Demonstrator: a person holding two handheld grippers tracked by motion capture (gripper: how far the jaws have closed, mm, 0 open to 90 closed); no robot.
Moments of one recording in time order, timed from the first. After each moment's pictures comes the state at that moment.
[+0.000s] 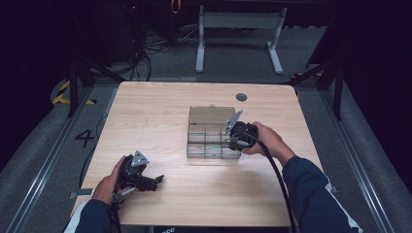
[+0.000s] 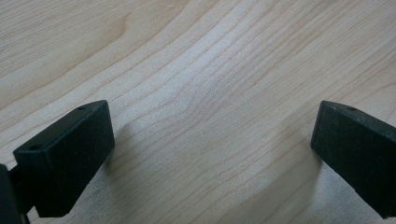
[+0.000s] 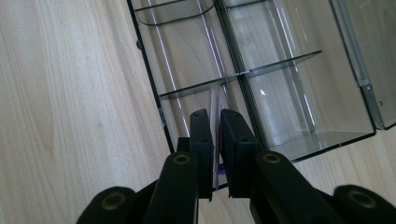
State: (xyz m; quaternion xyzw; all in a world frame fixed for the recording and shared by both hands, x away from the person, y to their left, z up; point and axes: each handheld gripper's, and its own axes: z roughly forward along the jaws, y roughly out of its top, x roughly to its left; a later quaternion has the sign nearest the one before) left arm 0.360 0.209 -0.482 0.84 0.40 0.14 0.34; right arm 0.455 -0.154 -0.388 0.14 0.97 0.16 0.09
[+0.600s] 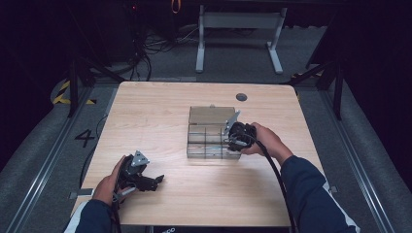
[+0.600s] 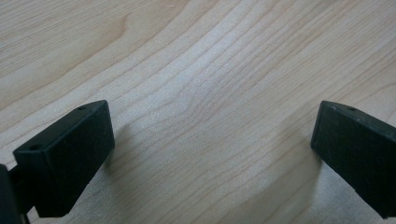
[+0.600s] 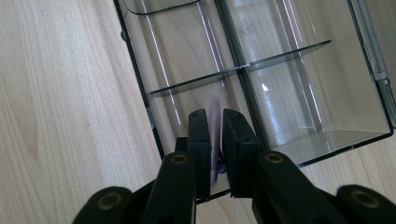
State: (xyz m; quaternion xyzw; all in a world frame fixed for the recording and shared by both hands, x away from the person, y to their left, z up) left arm 0.360 0.209 -0.482 0.84 0.40 0.14 0.34; right arm 0.461 -0.151 -0.398 0.14 0.97 0.15 0.08
